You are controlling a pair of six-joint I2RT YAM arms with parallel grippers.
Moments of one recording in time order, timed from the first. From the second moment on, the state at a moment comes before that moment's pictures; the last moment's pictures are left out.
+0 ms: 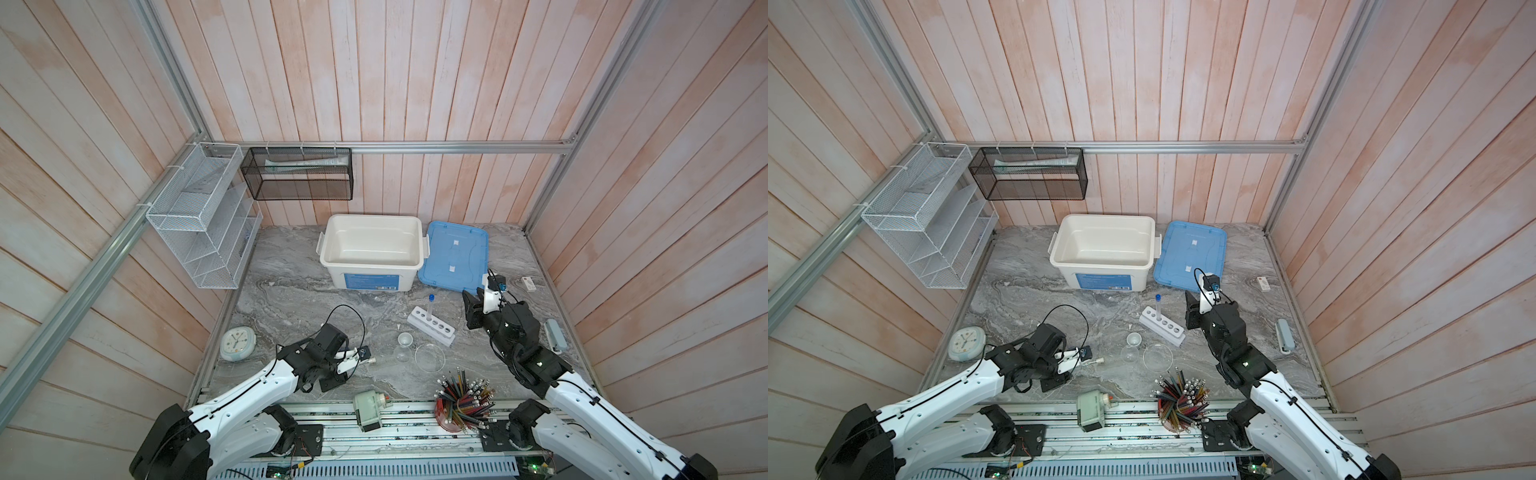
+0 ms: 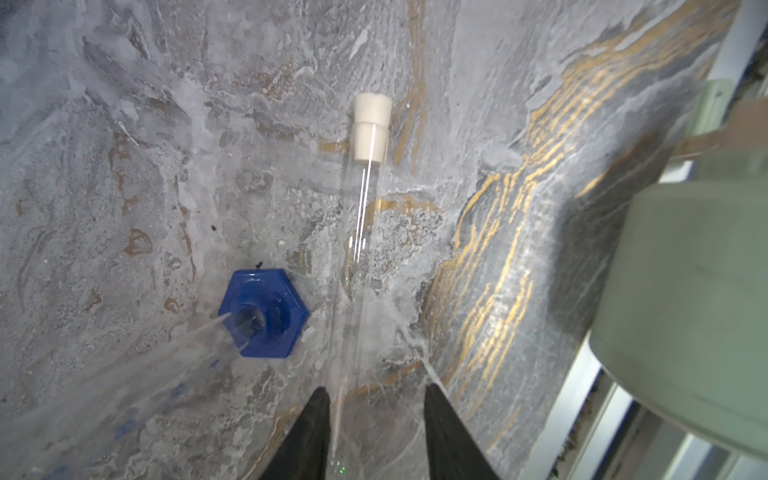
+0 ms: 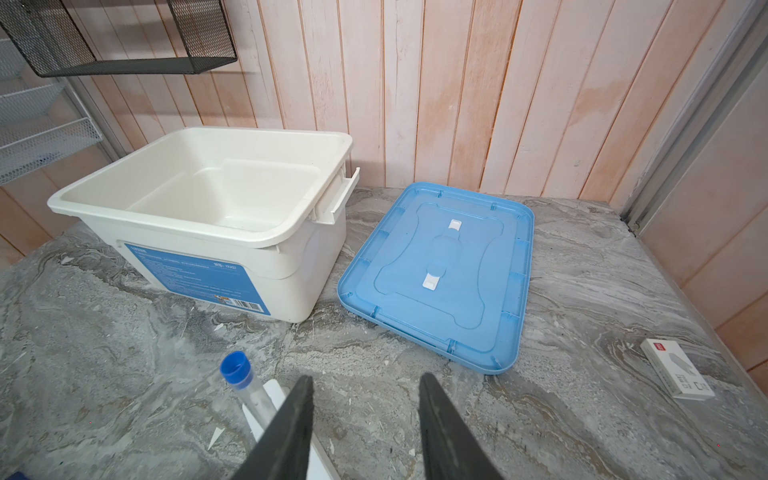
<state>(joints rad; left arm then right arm) -0.66 1.05 0.51 -0.64 0.07 0.60 0.56 0.76 0.52 0.01 0.27 0.15</state>
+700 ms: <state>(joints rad) -0.66 1.18 0.54 -0.60 0.07 0.58 0.48 0.78 0.46 0.09 0.15 0.18</state>
